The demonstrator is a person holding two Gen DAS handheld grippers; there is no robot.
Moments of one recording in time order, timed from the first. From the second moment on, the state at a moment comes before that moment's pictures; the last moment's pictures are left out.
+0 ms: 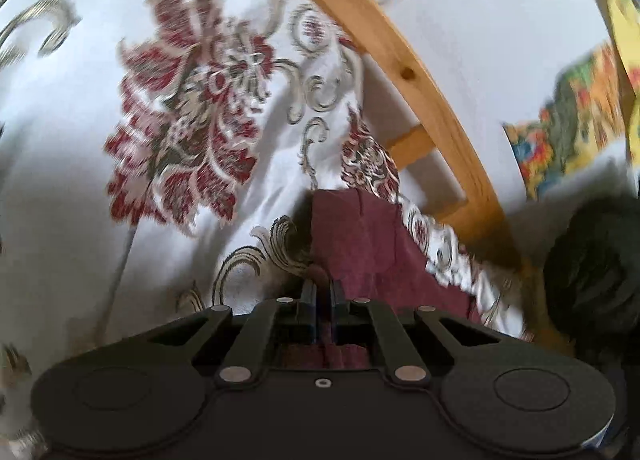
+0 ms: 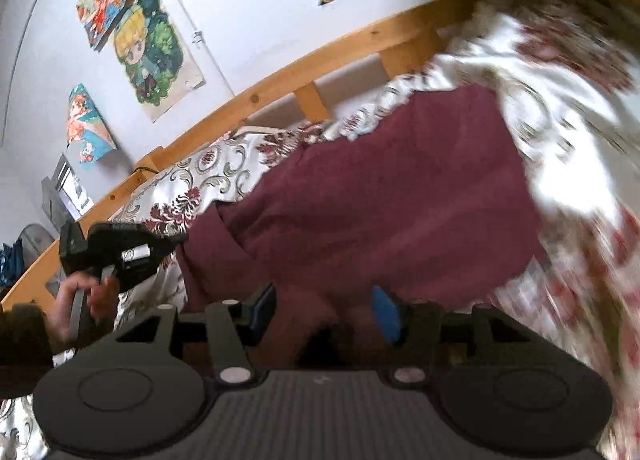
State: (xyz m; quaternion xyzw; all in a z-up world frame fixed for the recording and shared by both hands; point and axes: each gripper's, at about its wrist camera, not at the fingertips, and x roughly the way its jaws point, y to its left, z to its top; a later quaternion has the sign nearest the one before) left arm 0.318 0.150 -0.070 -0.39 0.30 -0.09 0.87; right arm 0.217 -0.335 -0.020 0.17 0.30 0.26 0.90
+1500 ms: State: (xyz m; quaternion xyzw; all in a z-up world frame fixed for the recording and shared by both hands) left arm 0.350 0.143 -0.069 -0.24 0.30 -0.05 0.92; right arm 0.339 -0.233 -0.010 0.02 0.33 0.27 0.90
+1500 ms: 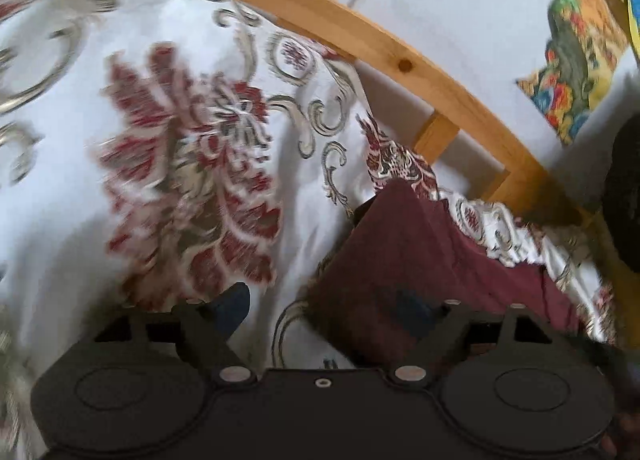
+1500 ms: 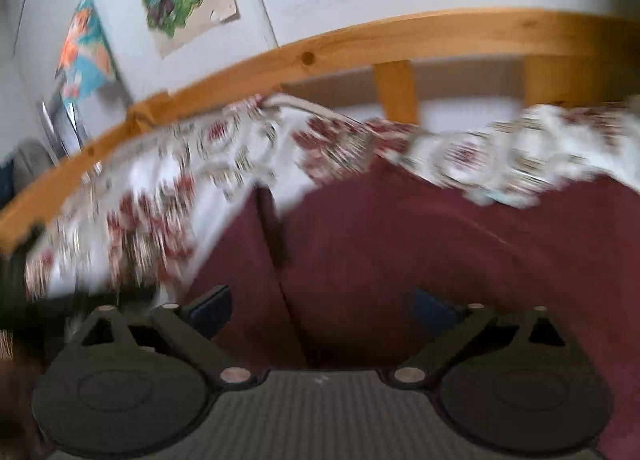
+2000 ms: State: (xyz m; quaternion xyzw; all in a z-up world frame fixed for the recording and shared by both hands) left arm 0.351 0.124 -0.069 -0.23 0.36 0.00 0.90; right arm 0.174 -0.344 -0.060 0.22 0.34 0.11 0.91
